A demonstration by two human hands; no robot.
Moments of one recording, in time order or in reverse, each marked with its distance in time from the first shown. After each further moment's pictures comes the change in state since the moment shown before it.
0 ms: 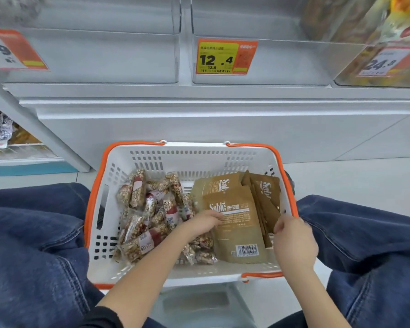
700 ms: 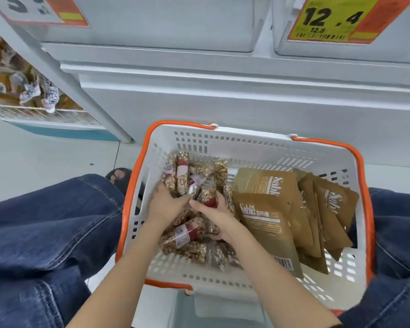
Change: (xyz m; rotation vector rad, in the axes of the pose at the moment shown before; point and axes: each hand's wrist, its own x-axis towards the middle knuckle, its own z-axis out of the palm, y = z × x) left_hand -0.025 -0.109 -0.124 0.016 0.763 -0.189; right_hand 0.000 -0.177 0.151 0.688 -1.131 0.123
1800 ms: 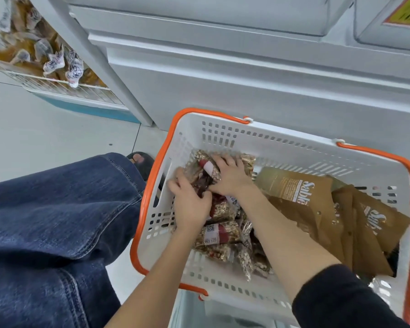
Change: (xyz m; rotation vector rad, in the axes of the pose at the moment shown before) left_hand -0.018 0.017 0.016 -0.091 0.266 -0.042; right_hand 0.069 -0.071 0.003 -1.126 0.103 -0.442
